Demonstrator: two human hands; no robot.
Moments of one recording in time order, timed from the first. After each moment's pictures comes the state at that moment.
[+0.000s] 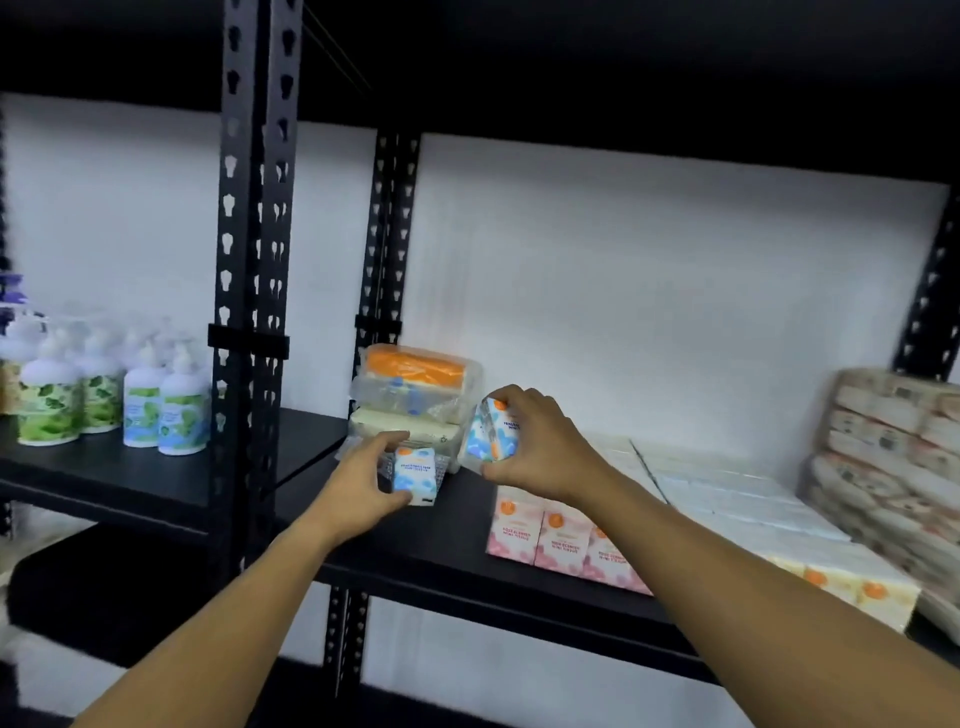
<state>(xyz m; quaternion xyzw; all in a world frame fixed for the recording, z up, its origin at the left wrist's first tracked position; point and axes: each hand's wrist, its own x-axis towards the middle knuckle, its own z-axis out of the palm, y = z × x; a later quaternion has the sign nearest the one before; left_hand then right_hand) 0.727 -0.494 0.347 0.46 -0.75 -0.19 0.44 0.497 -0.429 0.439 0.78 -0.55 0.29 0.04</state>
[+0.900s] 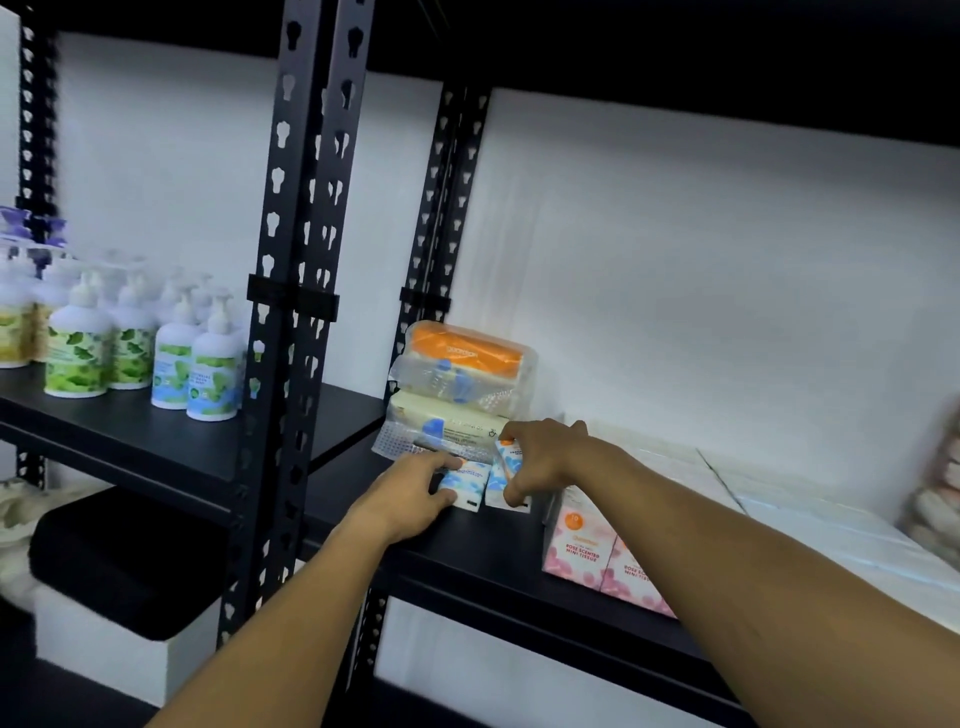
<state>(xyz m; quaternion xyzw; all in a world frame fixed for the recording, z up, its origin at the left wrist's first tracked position) 0.723 -0.563 0.302 0.50 -0.77 -0.18 0.36 0.537 -0.531 0.414 0.76 -0.65 -0.02 0.02</state>
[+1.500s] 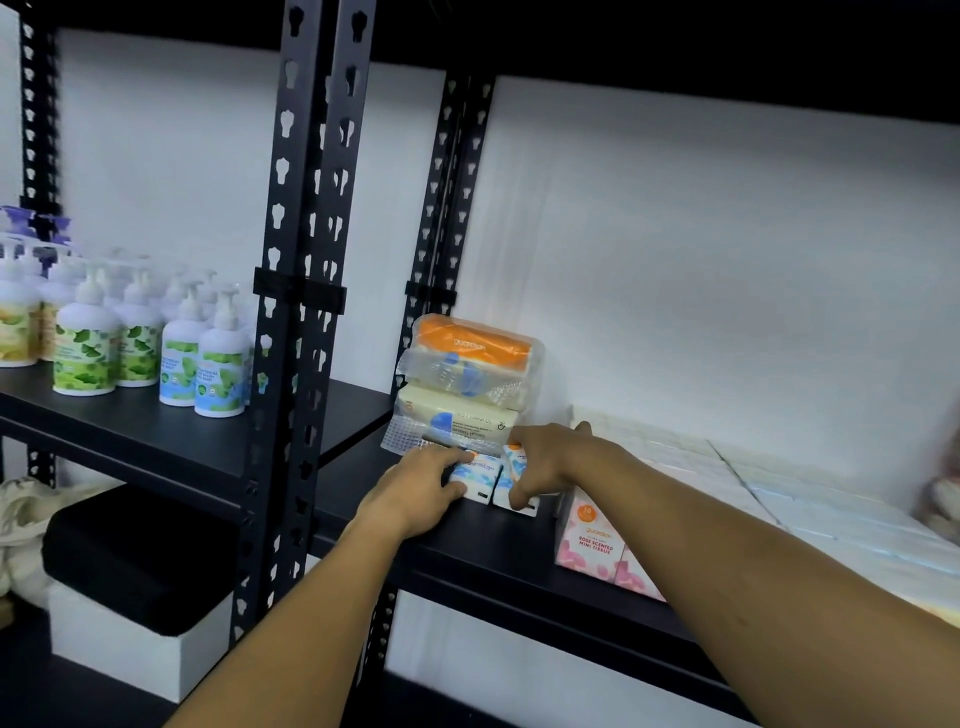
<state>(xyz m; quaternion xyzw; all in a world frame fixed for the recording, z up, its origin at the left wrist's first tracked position) 0.722 -0.562 0.302 0.52 -0.77 -0.15 0.34 0.540 -0.540 0.401 0.75 -0.66 -0.06 0.02</state>
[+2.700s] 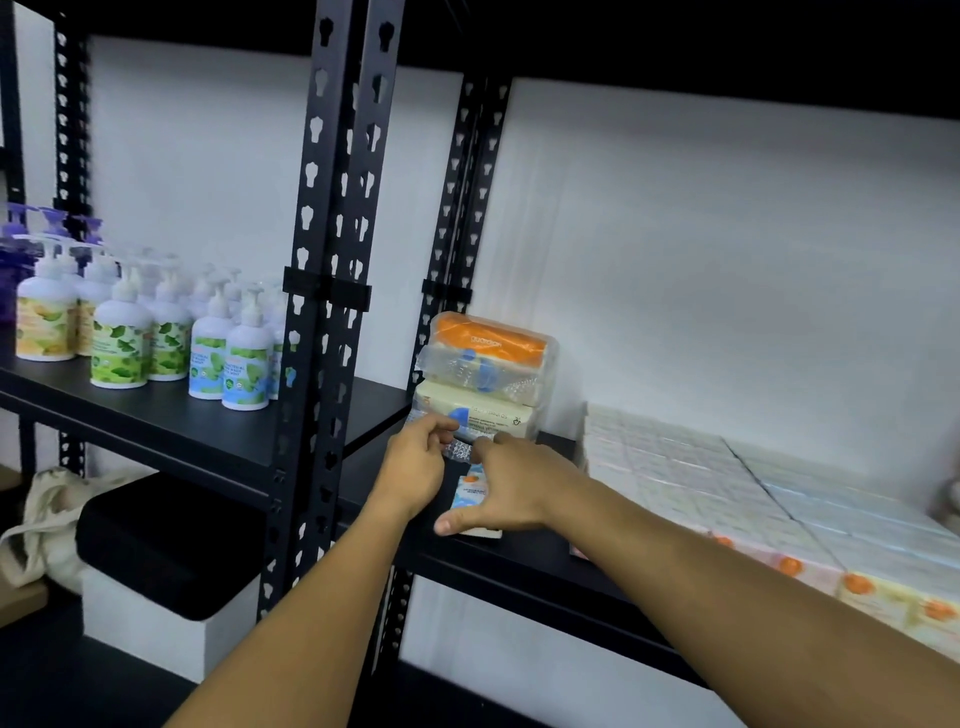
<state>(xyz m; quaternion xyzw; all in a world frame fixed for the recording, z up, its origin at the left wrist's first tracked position) 0.733 -0.548 0.311 0.47 -0.62 -0.26 0.56 0.588 -0.488 0.378 0.83 -0.56 0.02 0.07</state>
